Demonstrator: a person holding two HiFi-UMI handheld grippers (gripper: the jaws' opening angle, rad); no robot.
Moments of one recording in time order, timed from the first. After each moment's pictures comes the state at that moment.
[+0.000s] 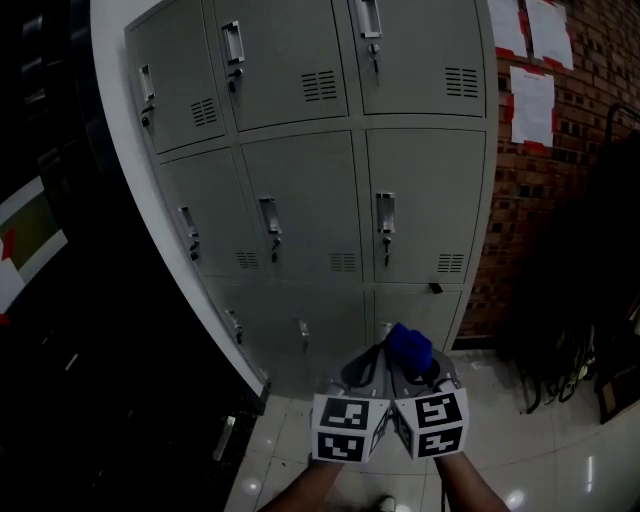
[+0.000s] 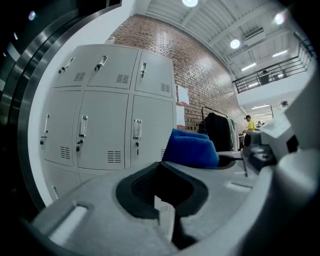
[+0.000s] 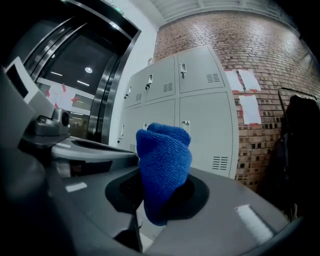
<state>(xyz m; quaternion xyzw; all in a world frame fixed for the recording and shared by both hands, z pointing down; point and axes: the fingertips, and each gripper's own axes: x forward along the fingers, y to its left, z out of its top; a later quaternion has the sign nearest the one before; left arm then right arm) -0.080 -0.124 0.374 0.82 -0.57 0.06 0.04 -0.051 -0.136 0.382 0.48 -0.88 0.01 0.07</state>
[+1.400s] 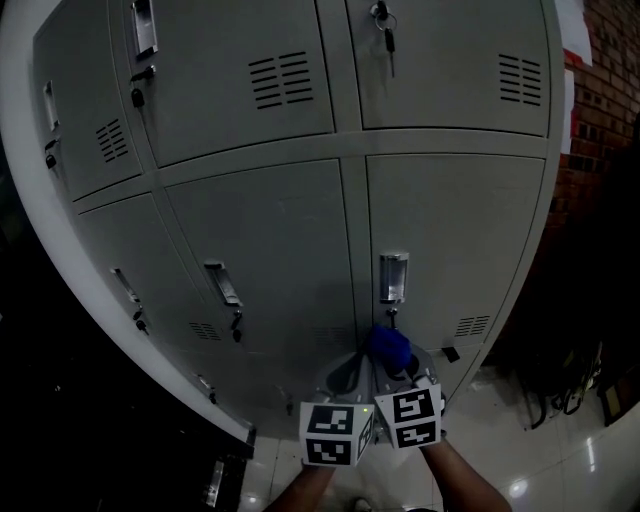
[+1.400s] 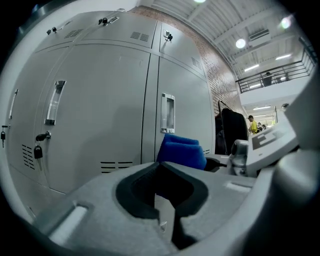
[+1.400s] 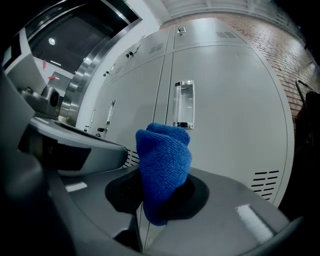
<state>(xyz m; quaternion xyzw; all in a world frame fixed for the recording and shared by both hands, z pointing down) -0.139 -0.366 0.403 0.83 -0.56 0.06 0.06 -0.111 -0.399 0.419 0.51 -0.86 -0.02 0.08</state>
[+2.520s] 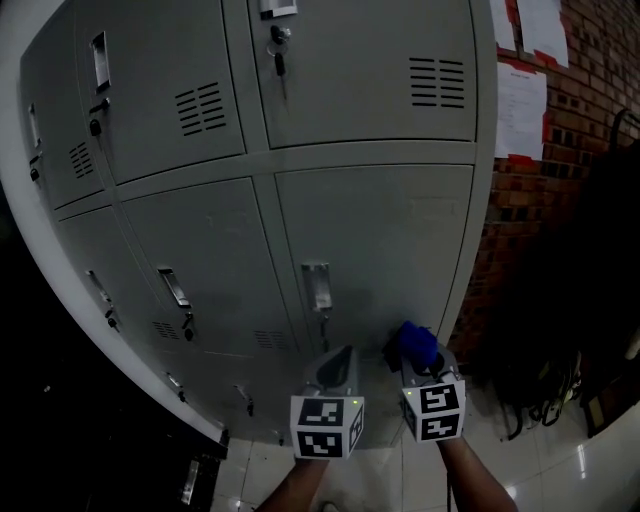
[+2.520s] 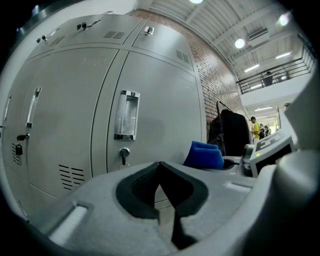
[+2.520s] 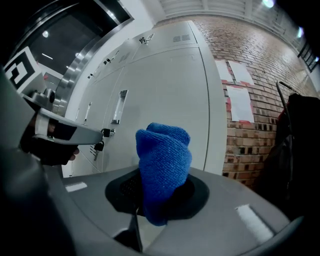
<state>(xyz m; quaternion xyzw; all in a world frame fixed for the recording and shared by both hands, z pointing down) -0.036 -0.380 0.387 0.82 -0.56 0.05 0.06 0.066 -0.414 0.417 0.56 -0.83 -0.01 0.09</state>
